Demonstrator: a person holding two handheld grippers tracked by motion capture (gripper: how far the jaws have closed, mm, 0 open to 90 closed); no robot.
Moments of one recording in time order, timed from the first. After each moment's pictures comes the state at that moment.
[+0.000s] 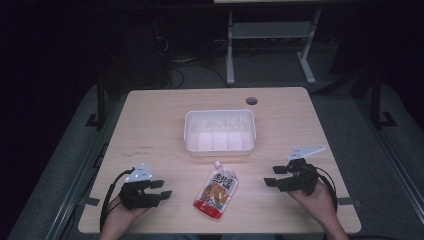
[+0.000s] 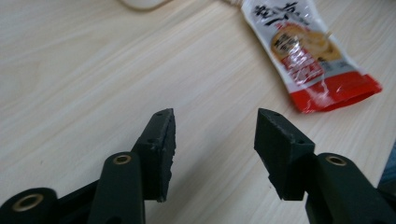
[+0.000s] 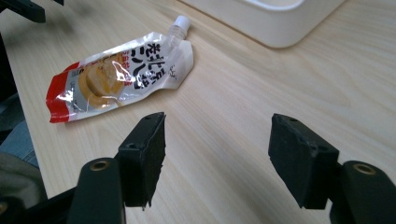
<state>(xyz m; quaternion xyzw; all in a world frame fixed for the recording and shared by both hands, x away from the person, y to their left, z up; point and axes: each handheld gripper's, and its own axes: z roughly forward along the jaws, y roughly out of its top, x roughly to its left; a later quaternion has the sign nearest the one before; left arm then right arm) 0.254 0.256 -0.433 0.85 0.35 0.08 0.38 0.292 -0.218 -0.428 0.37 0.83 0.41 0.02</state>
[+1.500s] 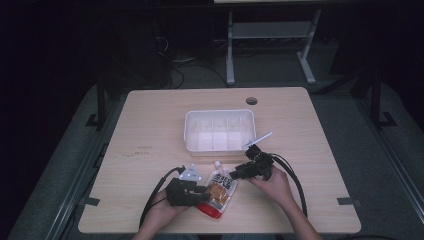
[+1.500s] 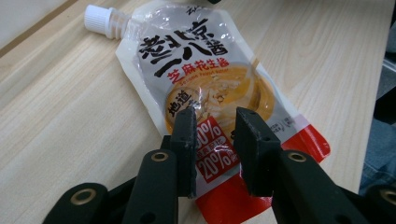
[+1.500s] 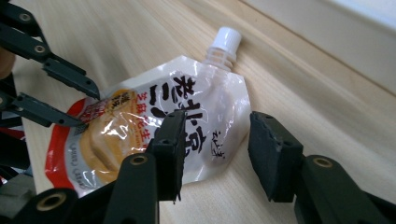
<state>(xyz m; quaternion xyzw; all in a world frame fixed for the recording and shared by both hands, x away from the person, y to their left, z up) 0.268 0.144 -0.446 0.90 0.26 0.02 0.35 0.348 -0.118 -0.449 0.37 0.86 0.35 -0.08</state>
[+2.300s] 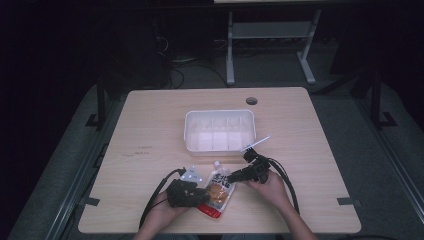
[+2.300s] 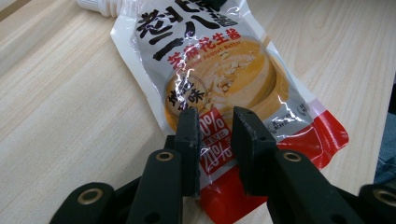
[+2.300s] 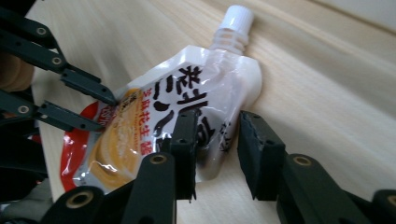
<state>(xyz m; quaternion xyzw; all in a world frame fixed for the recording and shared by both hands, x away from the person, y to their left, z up) 0.270 0.144 -0.455 0.90 0.27 0.01 0.33 0.347 -0.112 -0.468 0.40 0.84 0.35 -0.14</state>
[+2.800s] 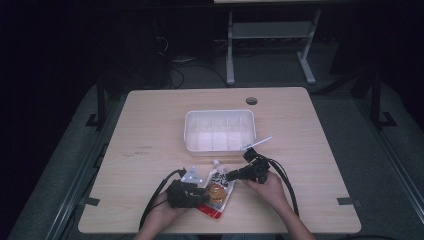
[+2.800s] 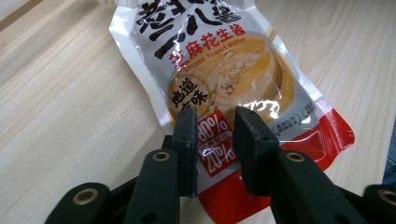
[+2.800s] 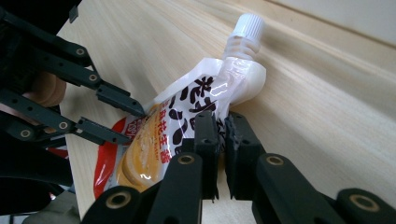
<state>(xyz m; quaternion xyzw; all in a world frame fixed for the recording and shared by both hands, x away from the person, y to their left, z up) 0.267 0.145 -0.455 0.91 0.26 0.03 0.33 0.340 -0.110 -0.459 0.39 0.82 0.39 -0.14</state>
